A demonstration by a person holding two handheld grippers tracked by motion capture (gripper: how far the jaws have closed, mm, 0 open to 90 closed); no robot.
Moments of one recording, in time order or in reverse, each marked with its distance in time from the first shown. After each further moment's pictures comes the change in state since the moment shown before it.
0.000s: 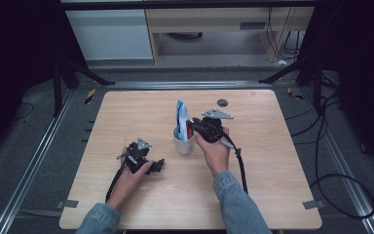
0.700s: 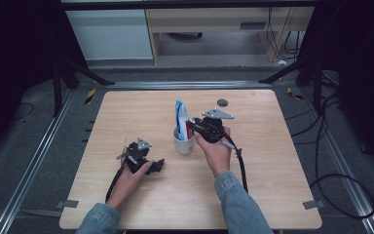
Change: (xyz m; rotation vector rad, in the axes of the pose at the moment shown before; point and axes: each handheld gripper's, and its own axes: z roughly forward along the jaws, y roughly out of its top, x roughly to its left) left arm 0.000 0.000 0.000 0.000 0.000 0.000; right arm 0.001 0.003 -0.006 0.008 -0.012 -0.020
